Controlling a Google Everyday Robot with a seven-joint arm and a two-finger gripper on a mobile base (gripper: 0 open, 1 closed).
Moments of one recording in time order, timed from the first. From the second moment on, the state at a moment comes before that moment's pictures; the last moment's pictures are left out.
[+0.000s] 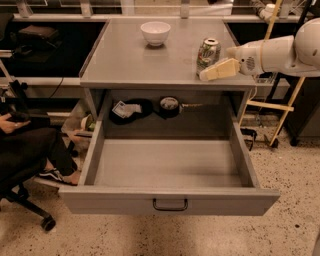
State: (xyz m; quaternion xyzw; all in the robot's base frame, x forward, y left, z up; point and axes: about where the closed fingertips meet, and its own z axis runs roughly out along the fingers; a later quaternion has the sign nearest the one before) arm 0.736 -0.174 0.901 -0.38 0.75 0.25 0.49
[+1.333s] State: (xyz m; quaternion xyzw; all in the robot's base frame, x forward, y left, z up) arm 0.808 -0.177 0.876 -0.27 0.74 0.30 0.54
